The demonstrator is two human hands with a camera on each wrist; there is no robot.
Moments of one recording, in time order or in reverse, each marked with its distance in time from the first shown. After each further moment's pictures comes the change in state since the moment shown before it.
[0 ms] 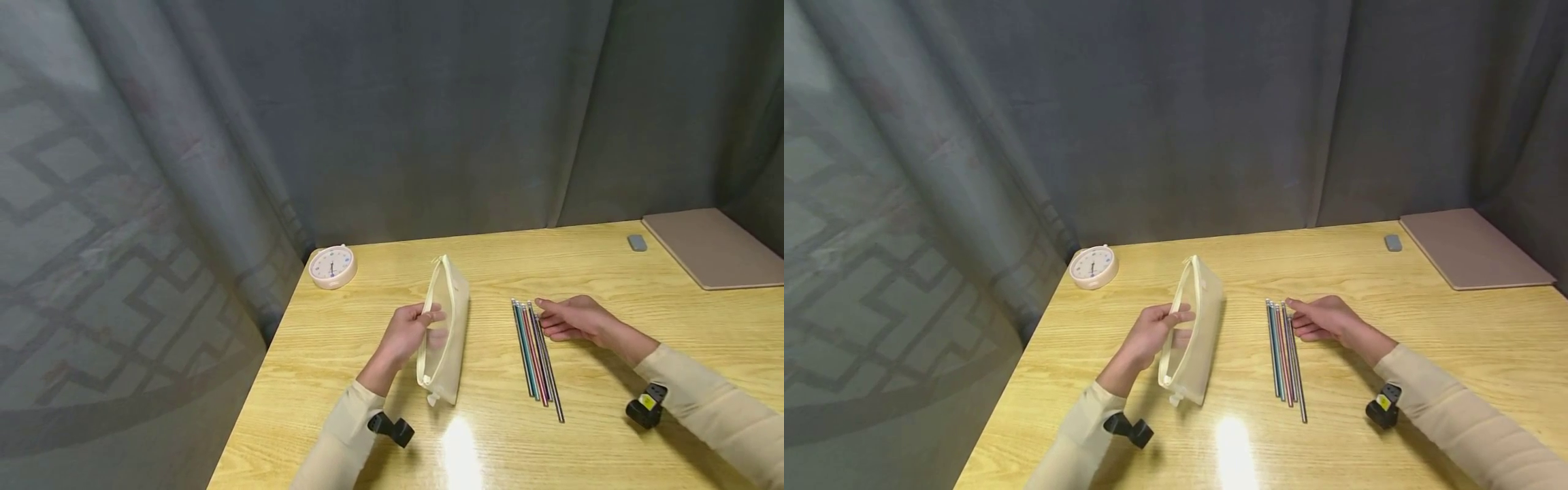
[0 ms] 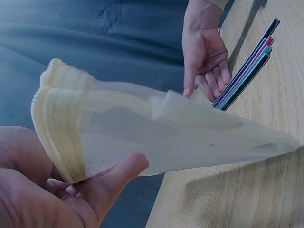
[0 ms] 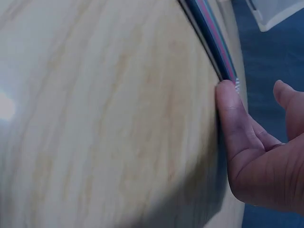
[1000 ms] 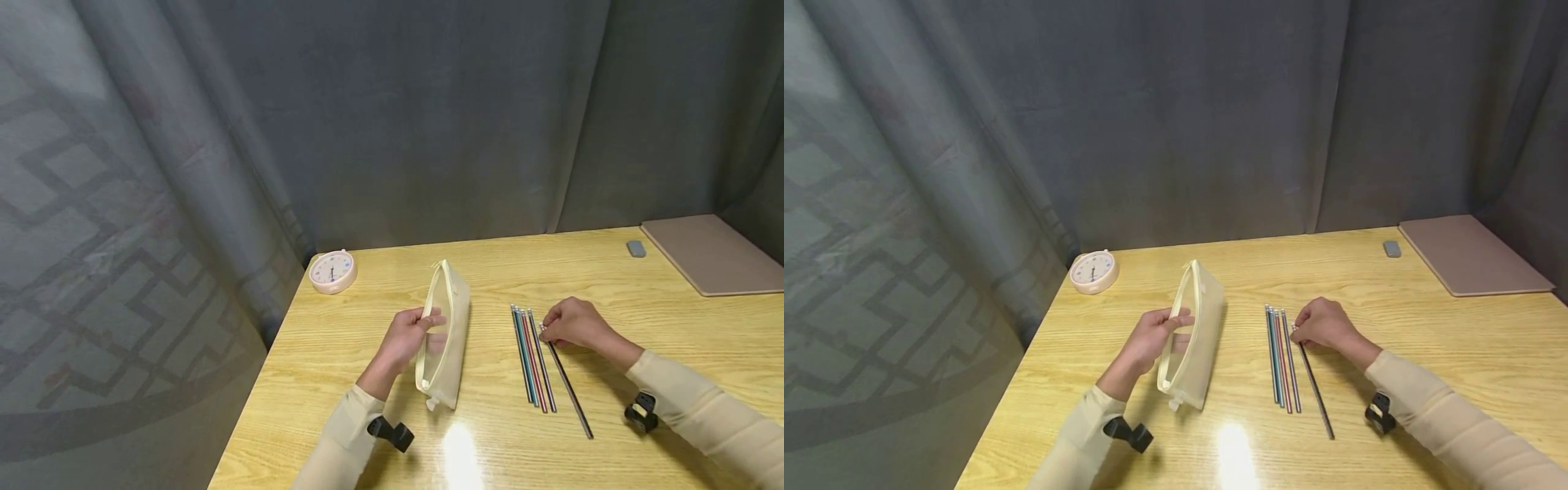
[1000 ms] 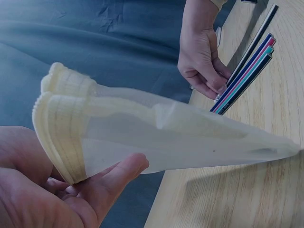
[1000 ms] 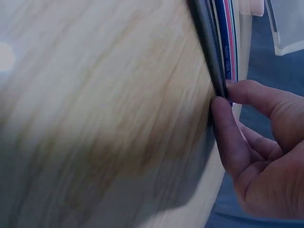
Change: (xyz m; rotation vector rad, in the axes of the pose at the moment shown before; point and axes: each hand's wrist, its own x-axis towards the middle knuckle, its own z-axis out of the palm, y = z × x) left_hand 0.000 -0.001 0.001 -0.003 -0.012 -0.004; right_hand -0.006 -0.007 0.015 -0.554 0.213 -0.163
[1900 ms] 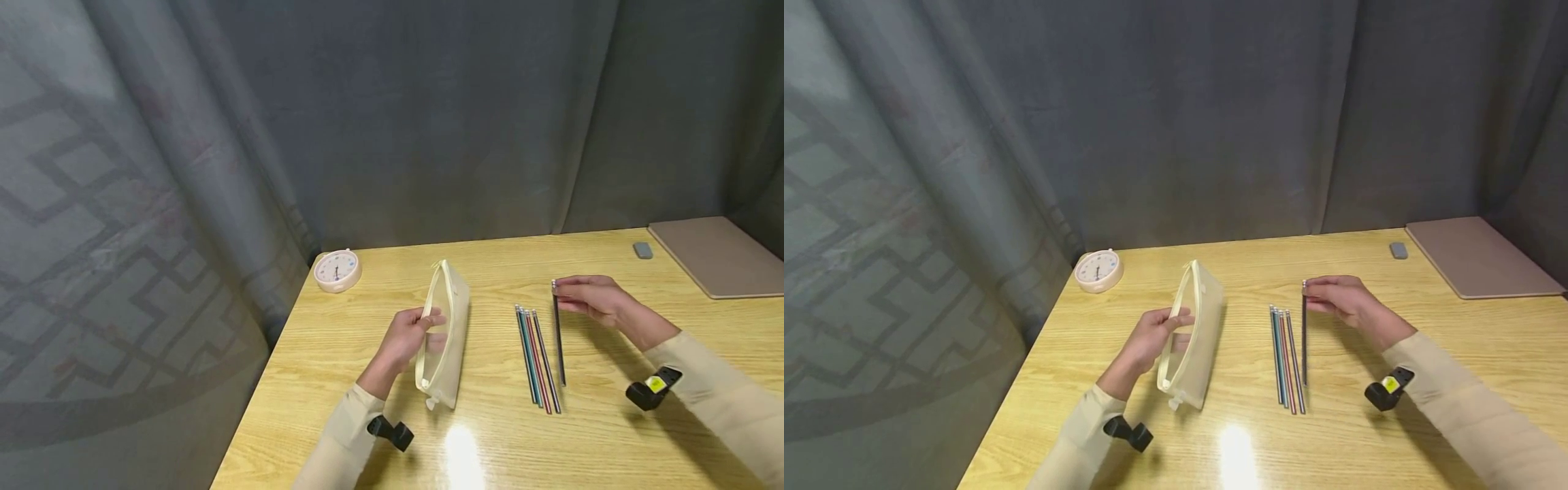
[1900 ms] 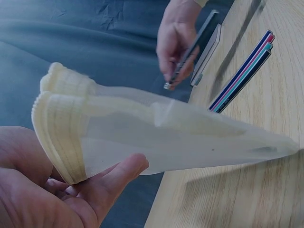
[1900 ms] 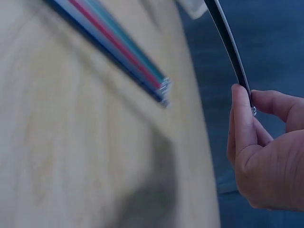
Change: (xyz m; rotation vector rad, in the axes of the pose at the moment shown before) left_hand -0.003 0.000 -0.005 0.016 0.016 -0.005; right_hand 0.018 0.003 -0.047 0.920 -0.146 0.058
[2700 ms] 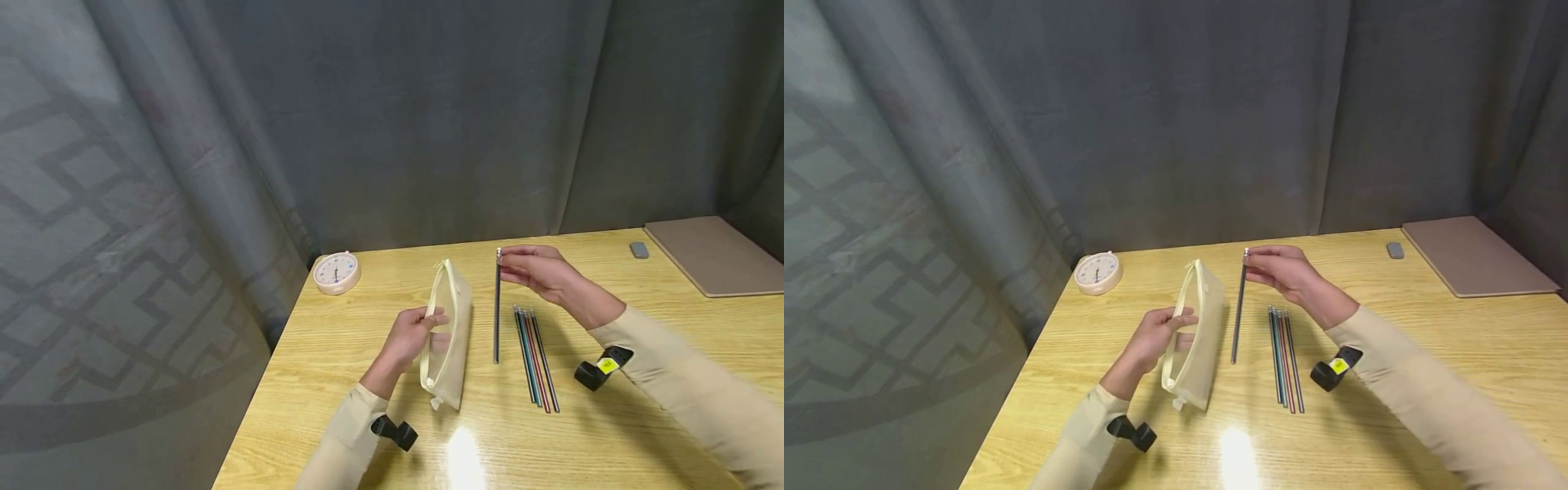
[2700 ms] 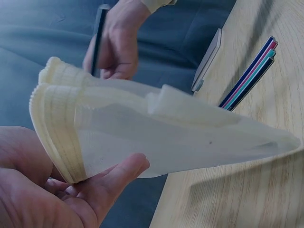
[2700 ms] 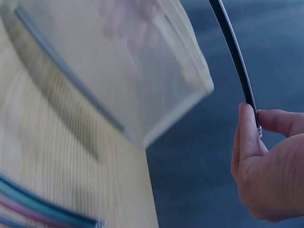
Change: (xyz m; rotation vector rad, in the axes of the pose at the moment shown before) left_hand -0.001 0.005 0.007 -0.003 -0.008 0.012; right_hand 0.001 -0.062 0.102 0.107 -0.029 -0.133
